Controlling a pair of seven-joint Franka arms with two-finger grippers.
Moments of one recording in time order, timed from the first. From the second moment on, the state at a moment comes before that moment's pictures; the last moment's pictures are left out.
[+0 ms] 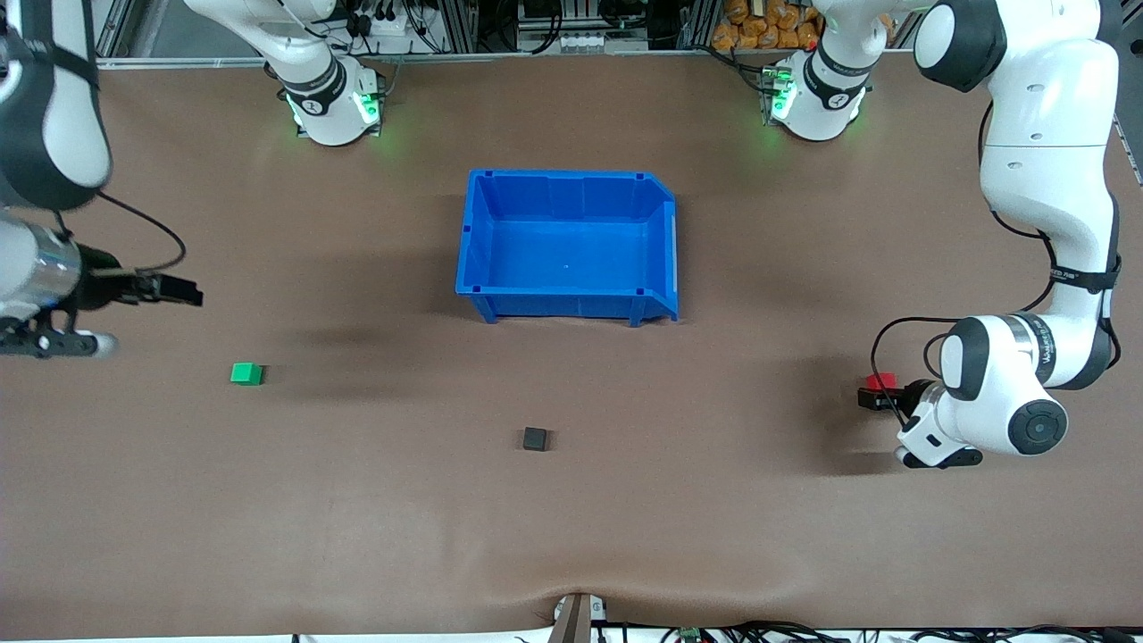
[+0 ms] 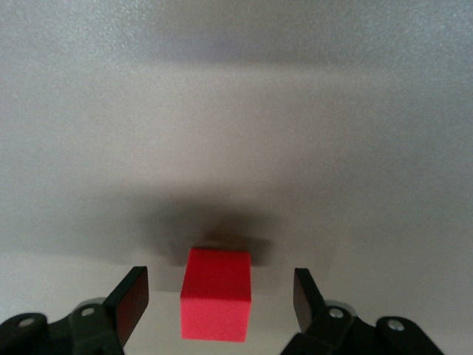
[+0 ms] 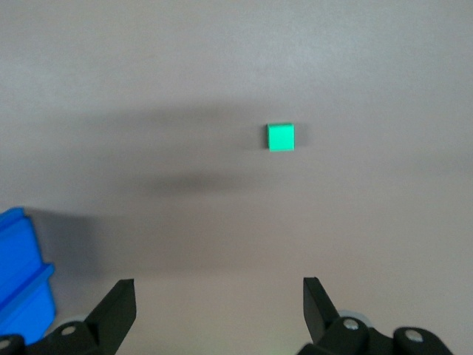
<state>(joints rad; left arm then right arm) 0.08 0.83 -0.06 -1.41 0.07 1.92 -0.04 -0.06 0.22 -0.01 -1.67 0.03 1.69 -0.03</state>
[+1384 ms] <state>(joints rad) 0.08 0.83 -0.07 -1.41 0.07 1.92 -0.04 -0.15 0.63 -0.02 -1.81 0.03 2.30 -0.27</state>
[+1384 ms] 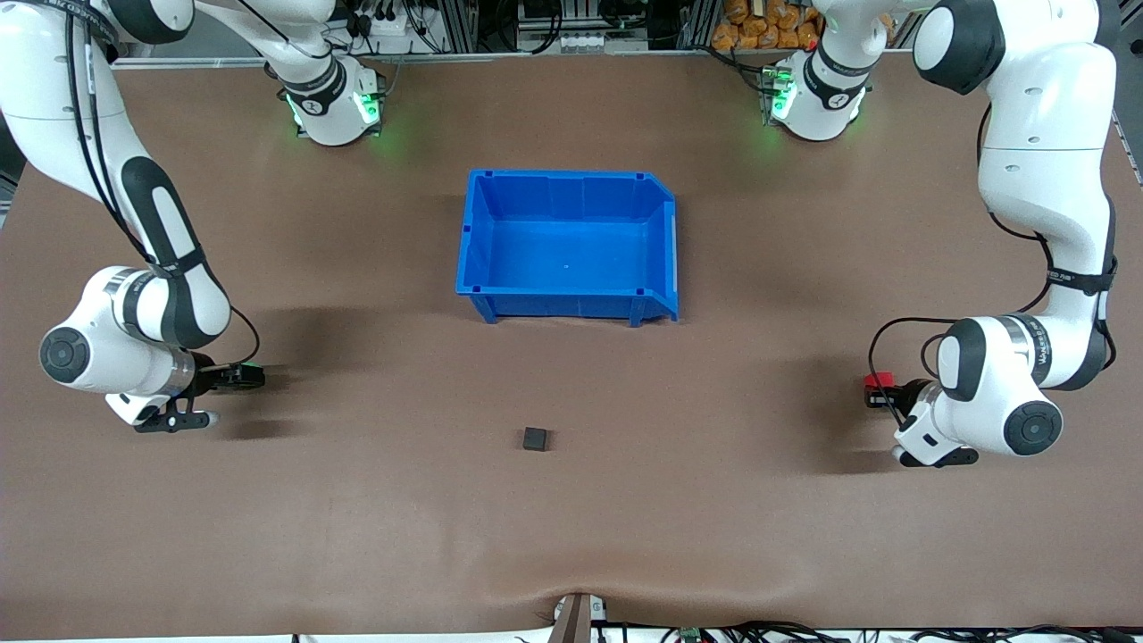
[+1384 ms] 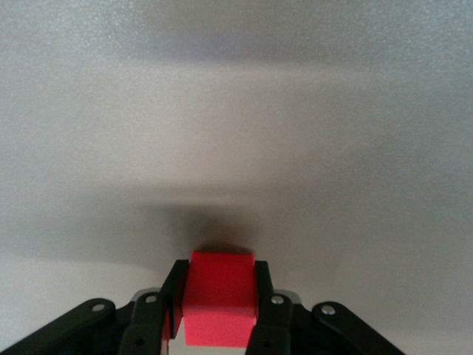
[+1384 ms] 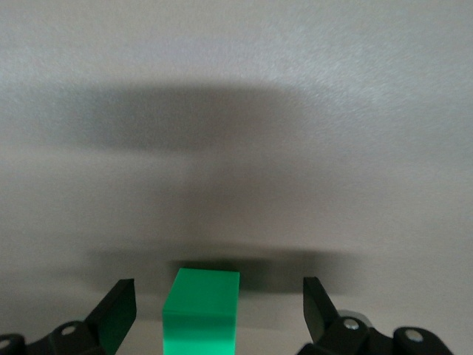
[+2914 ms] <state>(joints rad) -0.06 0.82 -0.08 -1.25 -0.30 1.91 -0.78 -0.15 0.63 -0.02 -1.78 0.04 2.25 -0.42</state>
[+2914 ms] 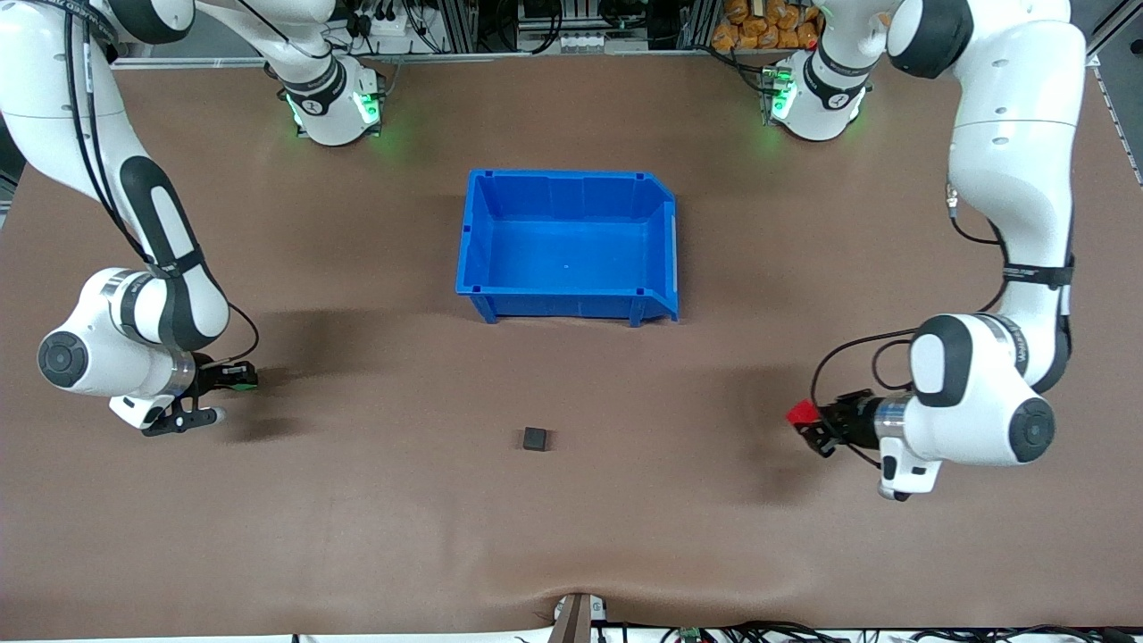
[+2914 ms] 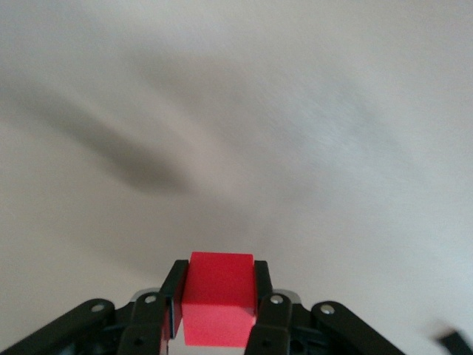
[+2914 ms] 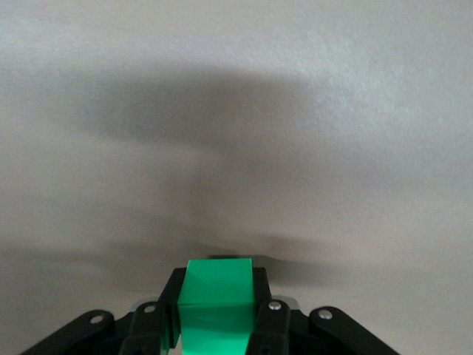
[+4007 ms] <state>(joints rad) -0.34 0.96 -0.10 -1.23 -0.55 2.36 -1.64 -0.09 0.50 0.00 -1.70 0.04 2.18 -1.18</state>
